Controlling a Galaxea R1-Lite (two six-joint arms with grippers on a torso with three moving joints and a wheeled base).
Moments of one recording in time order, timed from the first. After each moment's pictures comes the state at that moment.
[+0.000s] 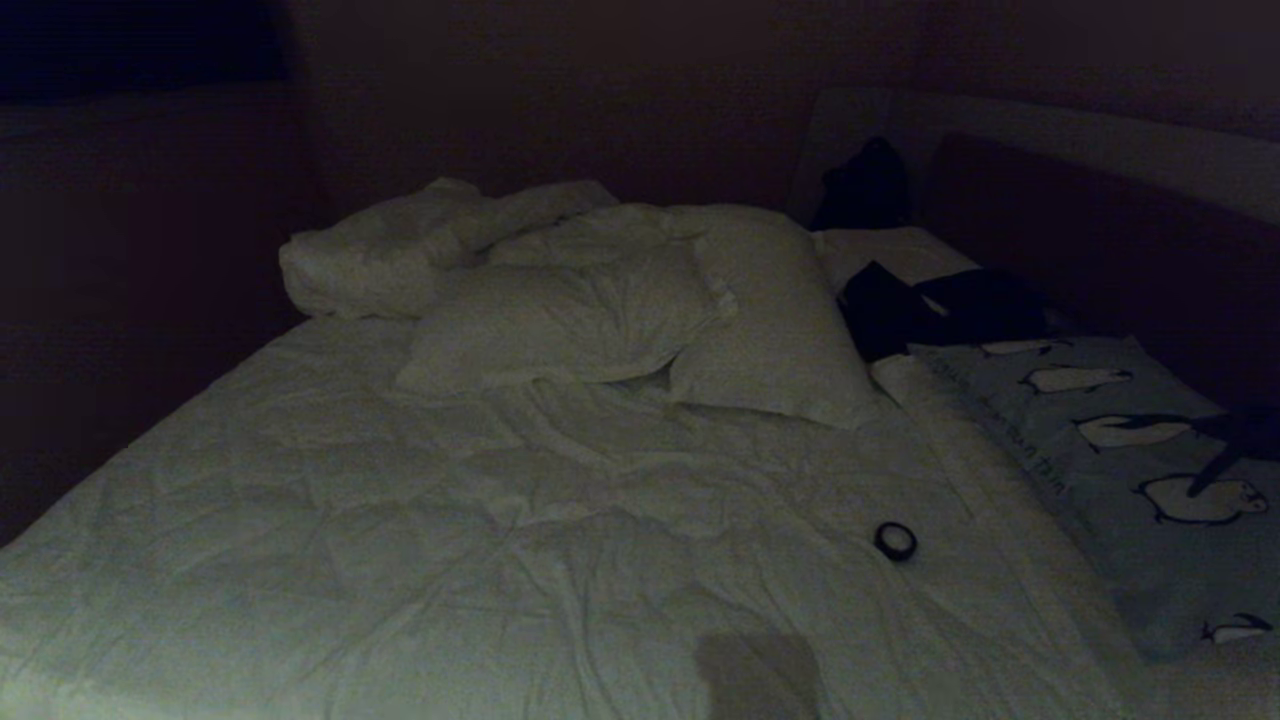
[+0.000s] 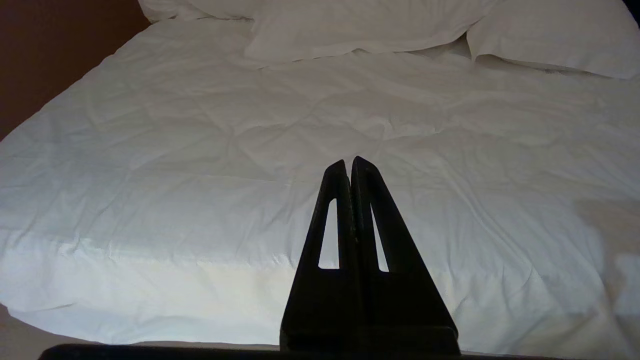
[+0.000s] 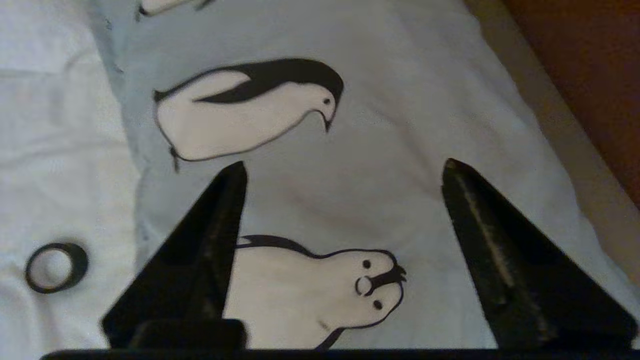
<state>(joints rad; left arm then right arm) 0.00 0.00 0.00 0.00 0.00 0.00 -0.60 1.98 -1.18 -0.37 0.18 -0.17</state>
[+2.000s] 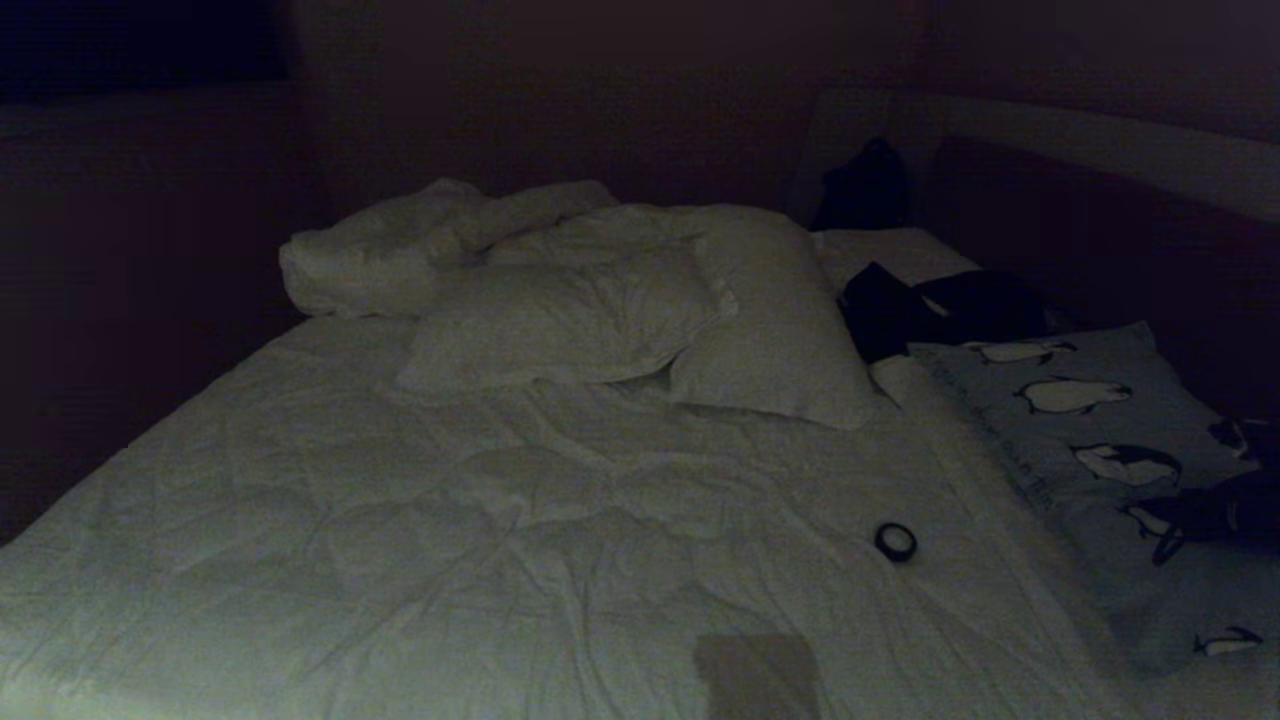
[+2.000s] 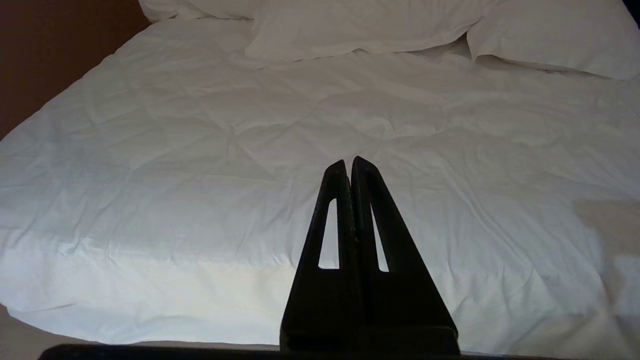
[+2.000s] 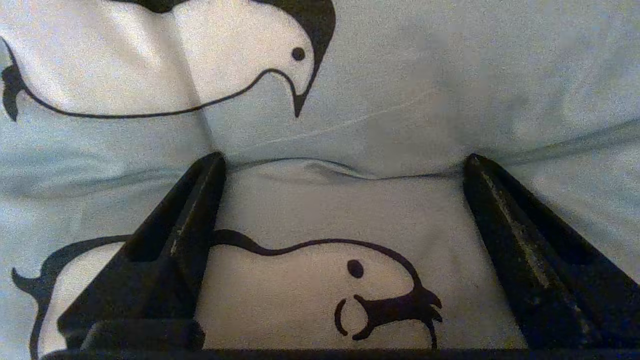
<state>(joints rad) 0.00 0.00 0.00 0.00 0.00 0.00 -0.64 2.28 -1.23 -0.37 0.23 -0.29</state>
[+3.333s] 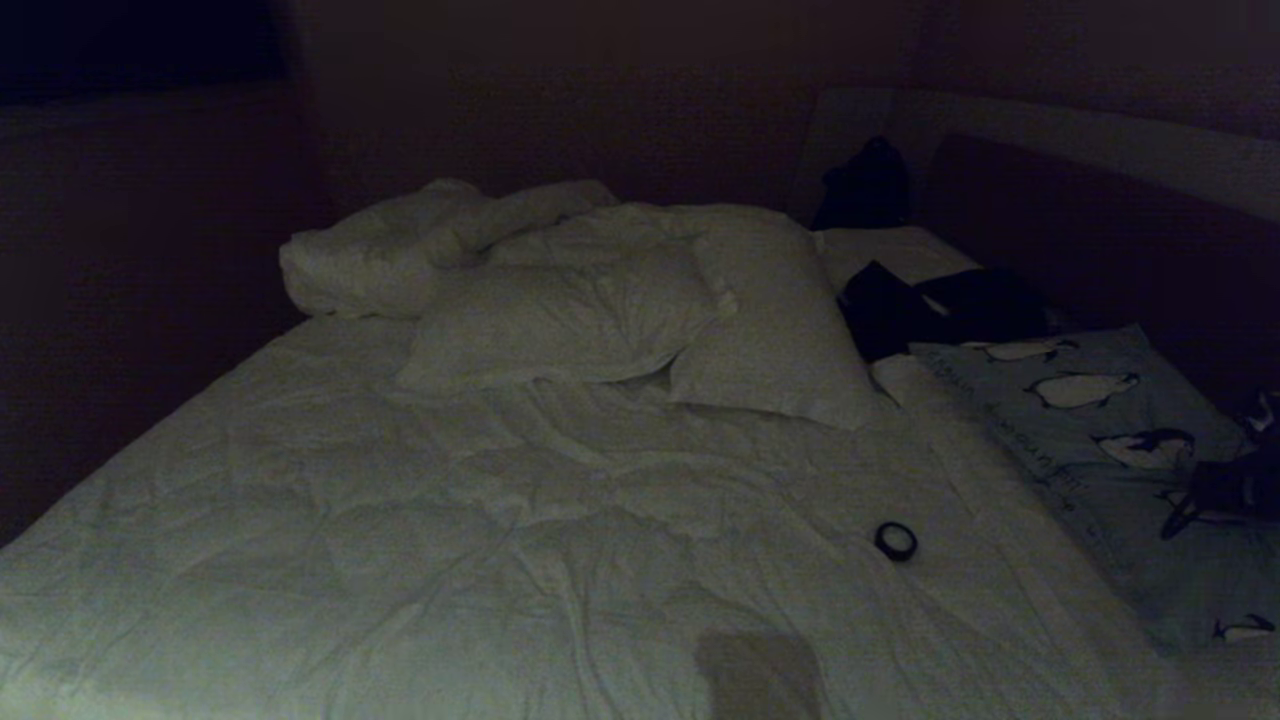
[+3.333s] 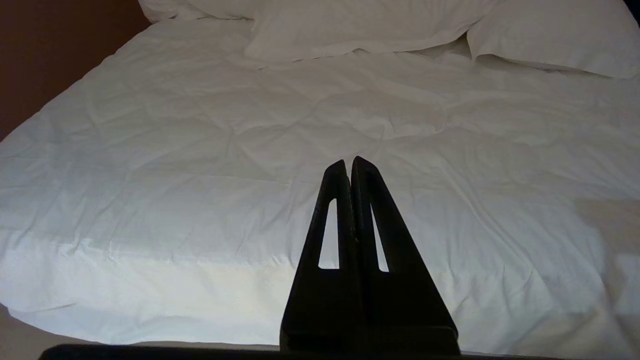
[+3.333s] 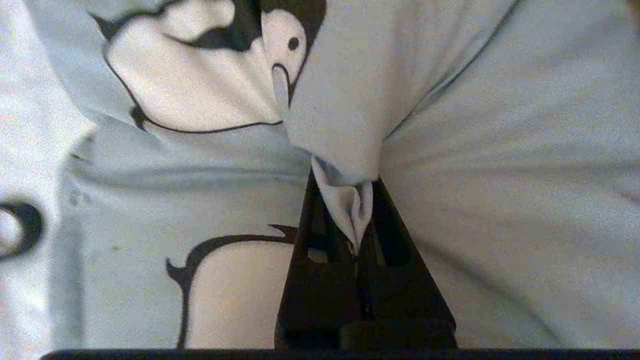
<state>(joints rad) 0.00 0.00 0.00 0.00 0.00 0.00 -0.63 2.17 -1.22 -0.37 0.24 -0.20</state>
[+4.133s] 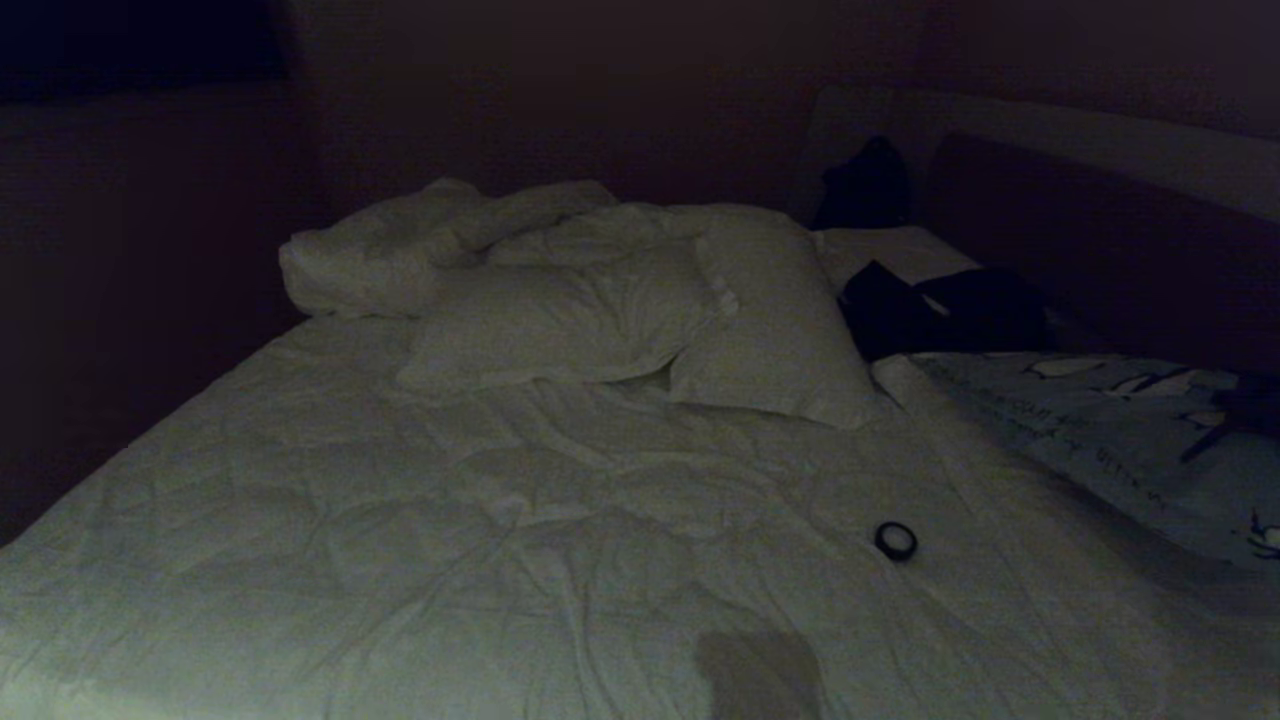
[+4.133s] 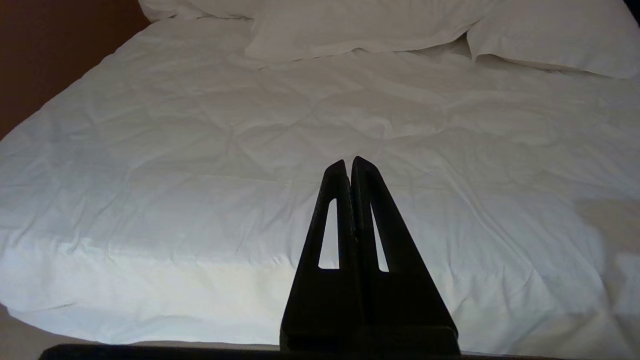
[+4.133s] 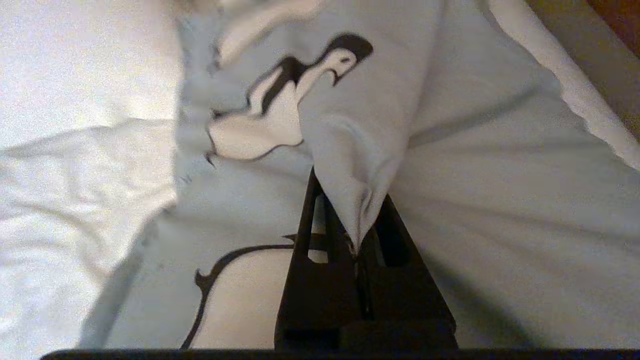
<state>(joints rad) 0.00 0.00 0.00 0.00 0.00 0.00 -0.59 1.92 -1.19 -0.36 0.35 0.02</state>
